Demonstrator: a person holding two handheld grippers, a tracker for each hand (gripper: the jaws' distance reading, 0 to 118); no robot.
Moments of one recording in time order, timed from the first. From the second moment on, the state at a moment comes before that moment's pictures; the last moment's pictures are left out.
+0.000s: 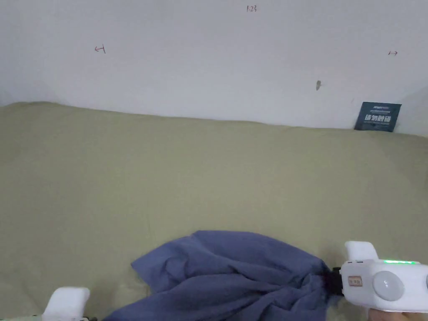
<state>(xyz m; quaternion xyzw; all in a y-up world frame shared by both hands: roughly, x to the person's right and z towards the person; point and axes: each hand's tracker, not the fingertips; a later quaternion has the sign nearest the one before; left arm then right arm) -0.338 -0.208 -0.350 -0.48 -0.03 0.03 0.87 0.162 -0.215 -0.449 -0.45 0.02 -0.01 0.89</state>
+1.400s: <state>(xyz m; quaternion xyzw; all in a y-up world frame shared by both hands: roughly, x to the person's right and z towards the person) -0.318 0.162 -0.425 -0.25 0.04 0.03 0.97 0.220 0.182 -0.387 -0.18 -0.07 0.01 0.98</state>
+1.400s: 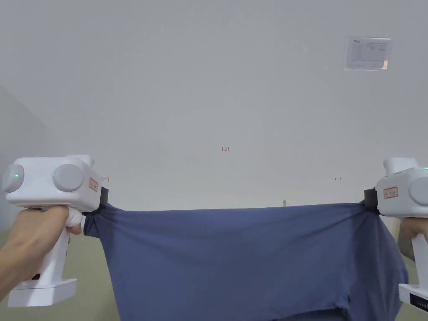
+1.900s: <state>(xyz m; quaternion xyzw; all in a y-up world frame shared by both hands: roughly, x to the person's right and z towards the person) -0.309 0.128 -0.535 -0.24 0.08 0.01 0.97 0.219 0.156 -0.504 -0.19 -0.09 0.02 0.98</state>
